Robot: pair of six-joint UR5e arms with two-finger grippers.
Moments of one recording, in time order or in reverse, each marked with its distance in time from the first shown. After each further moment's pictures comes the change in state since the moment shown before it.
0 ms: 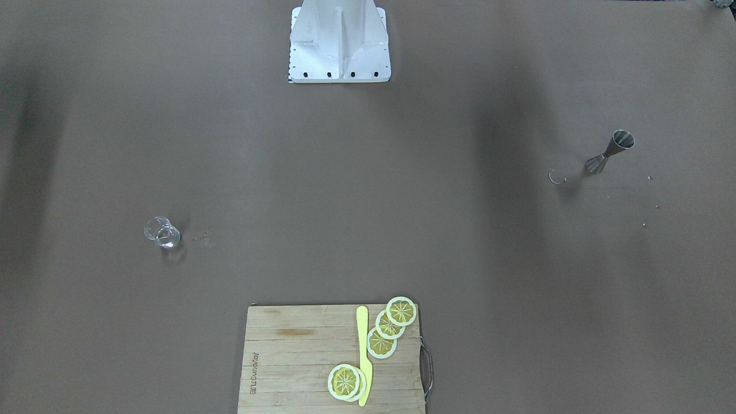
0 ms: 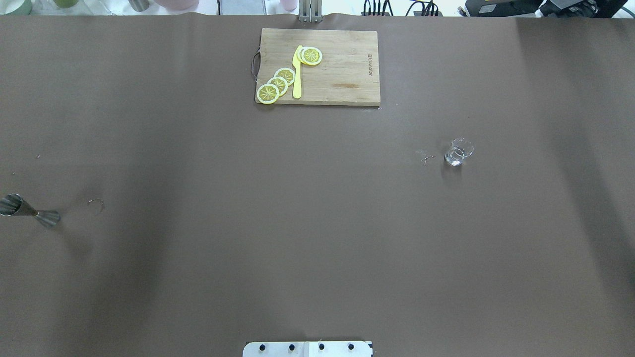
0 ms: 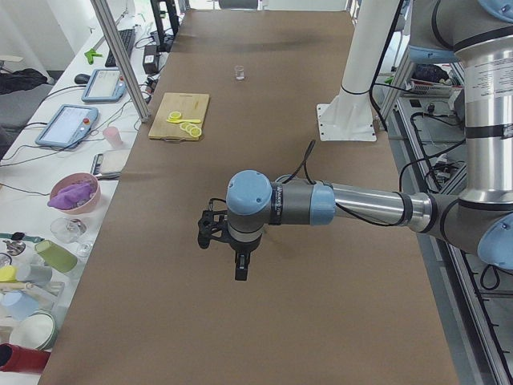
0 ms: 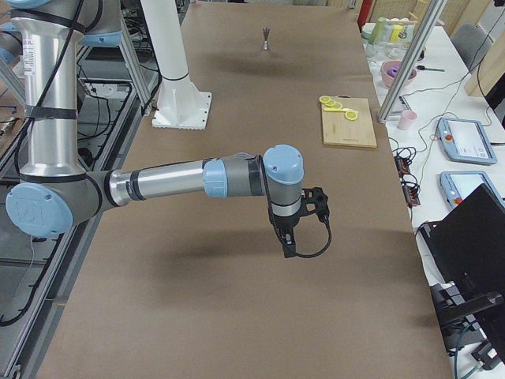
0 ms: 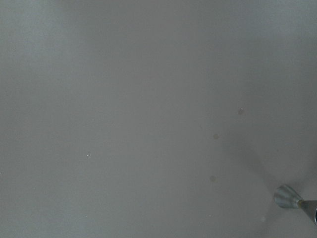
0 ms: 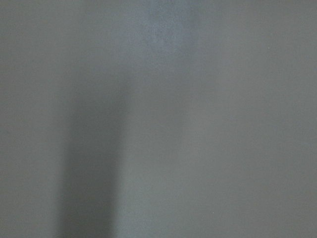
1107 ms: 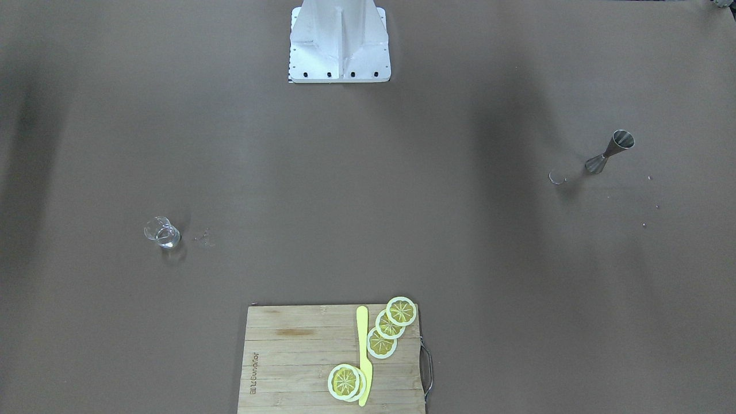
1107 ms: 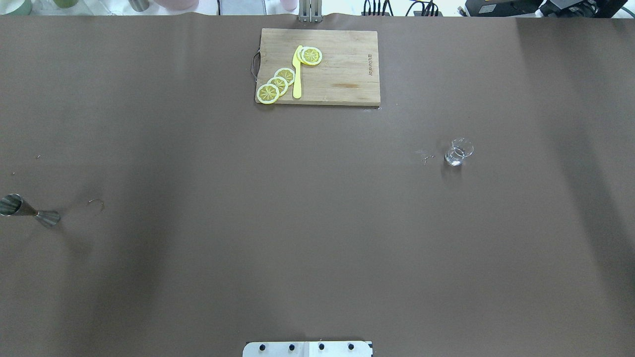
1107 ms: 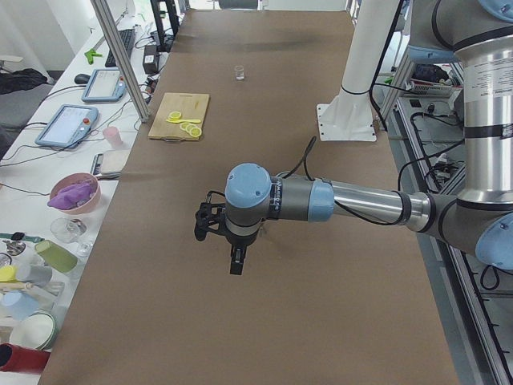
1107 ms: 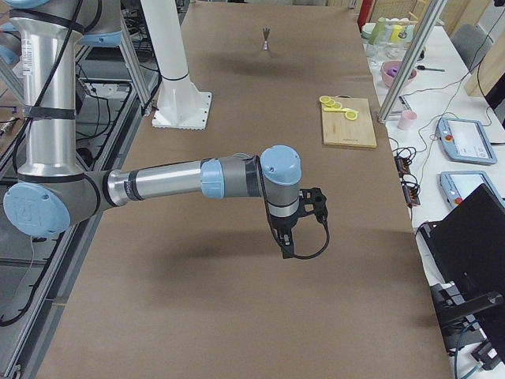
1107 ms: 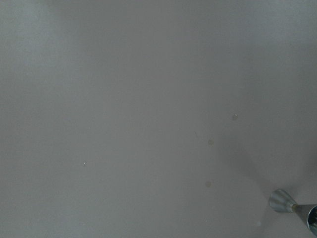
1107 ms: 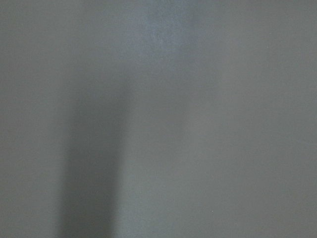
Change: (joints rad) left arm 0.000 -0.009 -0.013 -0.028 -0.006 -0.001; right arm 0.005 -0.005 0.006 0.000 0.004 -0.005
